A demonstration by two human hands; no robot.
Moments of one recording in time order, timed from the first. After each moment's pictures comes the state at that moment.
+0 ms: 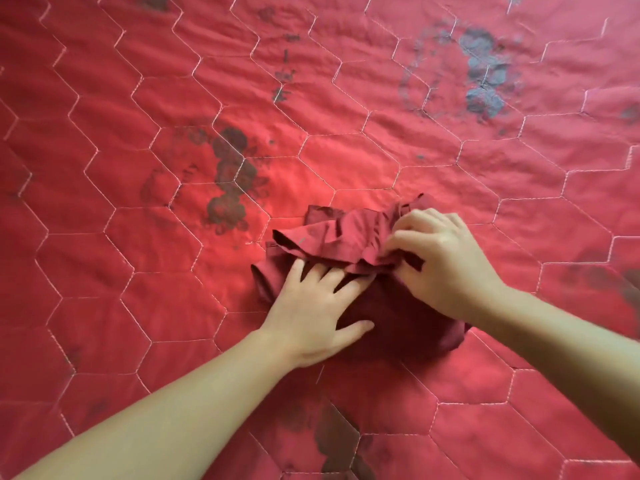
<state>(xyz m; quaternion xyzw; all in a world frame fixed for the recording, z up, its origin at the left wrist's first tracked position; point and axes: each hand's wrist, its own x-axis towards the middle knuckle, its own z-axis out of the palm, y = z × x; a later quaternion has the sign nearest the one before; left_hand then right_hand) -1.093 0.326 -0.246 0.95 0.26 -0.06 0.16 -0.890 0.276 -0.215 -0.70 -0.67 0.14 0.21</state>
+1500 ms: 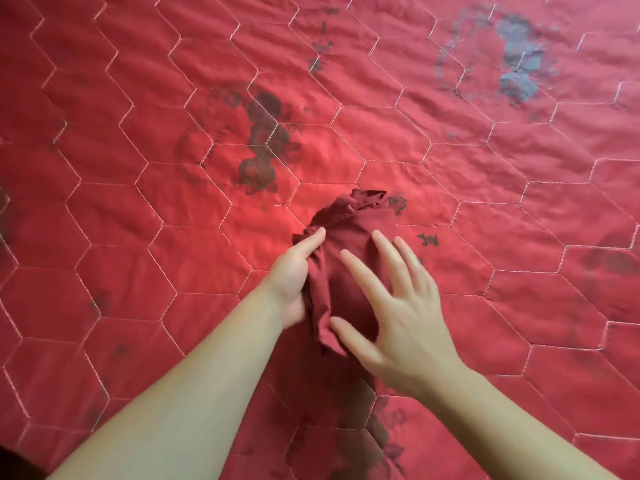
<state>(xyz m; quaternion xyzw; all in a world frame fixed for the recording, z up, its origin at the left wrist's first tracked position) -1.124 0.330 -0.238 0.15 0.51 0.11 0.84 -1.010 0.208 -0.218 -0.74 -0.61 0.20 0.17</state>
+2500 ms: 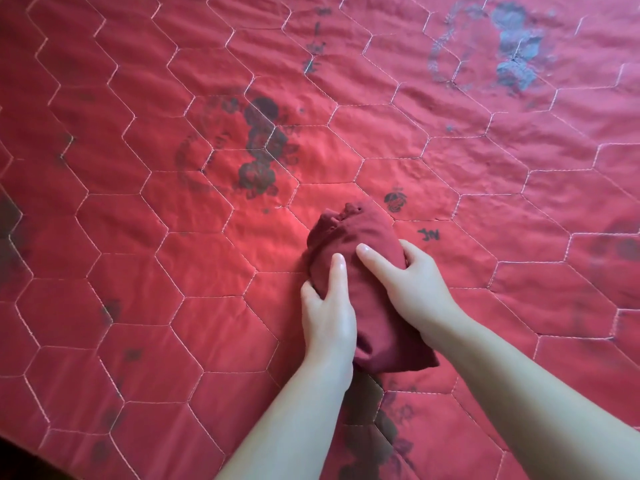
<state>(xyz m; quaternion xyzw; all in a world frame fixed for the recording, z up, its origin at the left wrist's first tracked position) -1.097 0.259 -0.221 0.23 0.73 0.17 0.62 -0.993 0.244 -0.224 -0.75 -0.19 0.51 0.38</state>
